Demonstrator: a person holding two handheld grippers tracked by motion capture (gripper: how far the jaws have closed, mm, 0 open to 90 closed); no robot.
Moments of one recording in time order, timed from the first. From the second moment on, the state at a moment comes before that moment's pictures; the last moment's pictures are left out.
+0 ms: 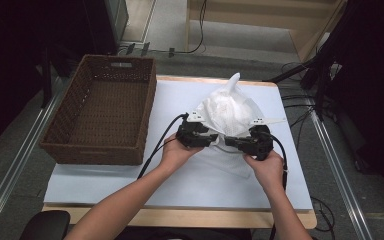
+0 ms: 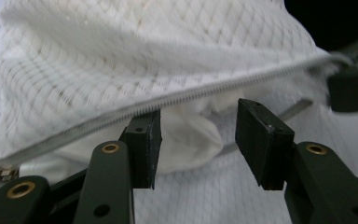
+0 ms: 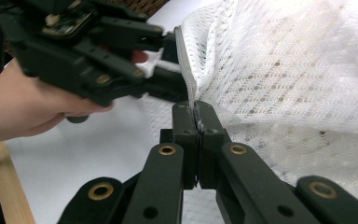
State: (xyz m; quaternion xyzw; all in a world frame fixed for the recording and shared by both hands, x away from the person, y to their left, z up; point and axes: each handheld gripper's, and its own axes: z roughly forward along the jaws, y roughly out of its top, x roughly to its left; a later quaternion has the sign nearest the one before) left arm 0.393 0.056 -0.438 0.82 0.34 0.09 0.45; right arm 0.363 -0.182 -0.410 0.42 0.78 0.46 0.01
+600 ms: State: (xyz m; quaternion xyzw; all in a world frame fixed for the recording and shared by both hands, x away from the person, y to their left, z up) left arm 0.408 0.025 -0.475 0.83 0.37 0.12 0.40; right arm 0.364 -0.182 -0.410 0.42 0.78 0.46 0.01
